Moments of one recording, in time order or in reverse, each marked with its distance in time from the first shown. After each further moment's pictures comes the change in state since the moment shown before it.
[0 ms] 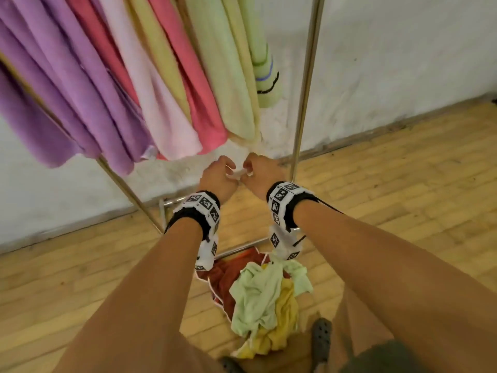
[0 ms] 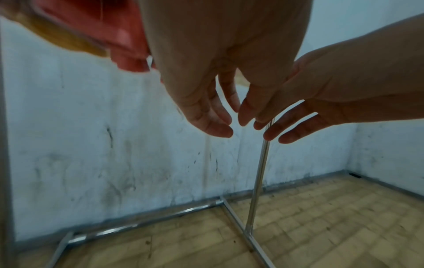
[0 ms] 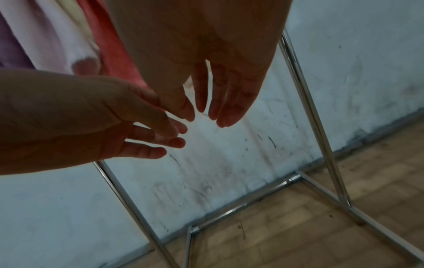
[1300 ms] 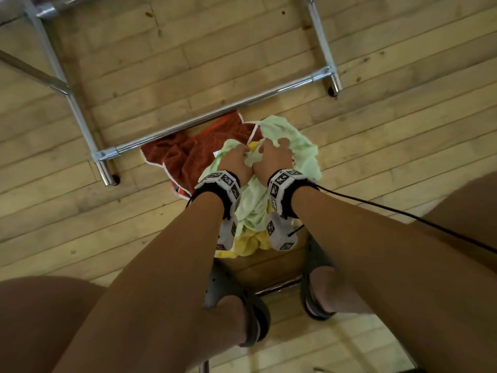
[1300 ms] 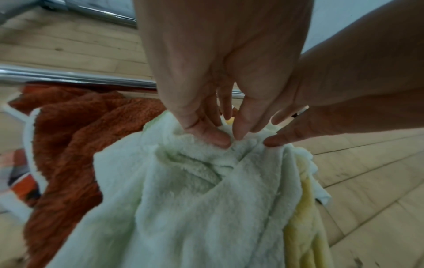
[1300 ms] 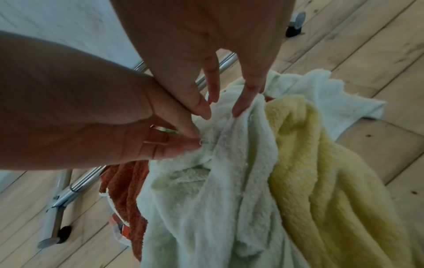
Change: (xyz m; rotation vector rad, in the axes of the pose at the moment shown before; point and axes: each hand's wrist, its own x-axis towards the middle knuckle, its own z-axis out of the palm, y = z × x) left_hand -0.044 -0.255 0.340 0.095 -0.684 -0.443; right_hand -0.055 0.250 0.340 -0.091 -0.511 0.616
